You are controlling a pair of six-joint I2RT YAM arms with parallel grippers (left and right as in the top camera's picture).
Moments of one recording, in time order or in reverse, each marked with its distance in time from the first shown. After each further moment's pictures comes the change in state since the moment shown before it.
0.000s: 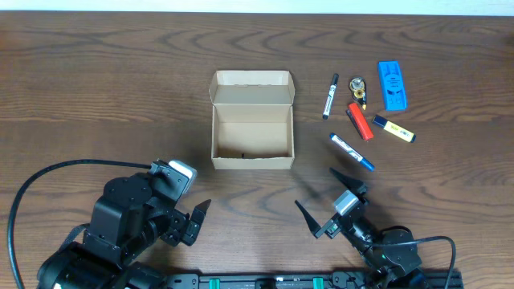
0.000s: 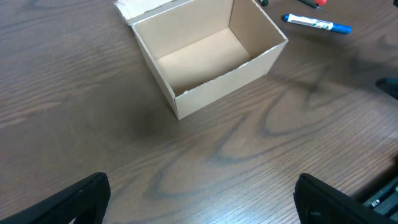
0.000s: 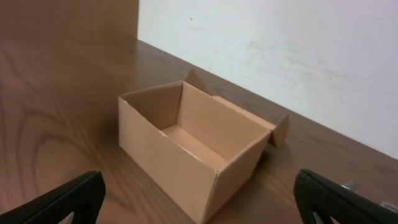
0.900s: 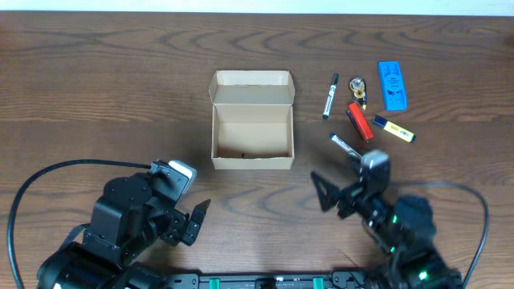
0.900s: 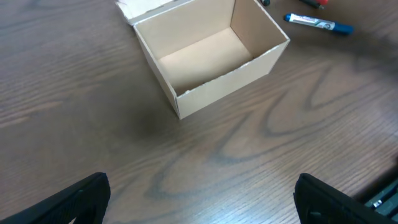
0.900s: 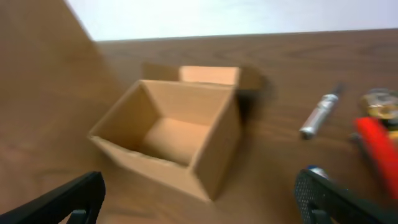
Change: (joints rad) left arm 0.000 0.000 0.000 0.000 -0.005 0.000; right arm -0.255 0.454 0.374 -0.195 -0.056 0.381
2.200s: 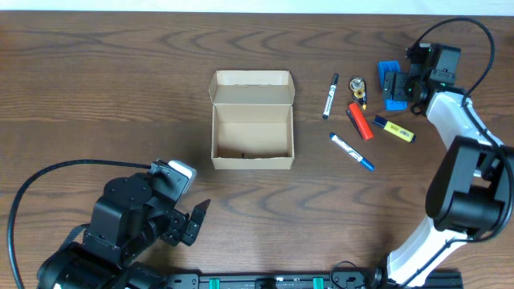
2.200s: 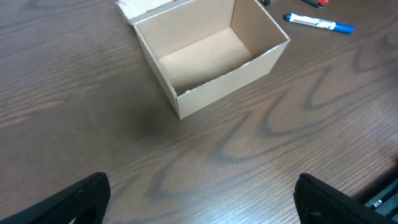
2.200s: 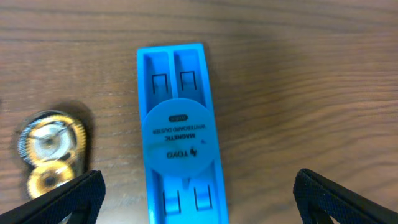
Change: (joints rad) left arm 0.000 0.000 0.000 -0.001 -0.001 0.000; right arm -0.516 1.527 0.946 0.010 0.217 -0.366
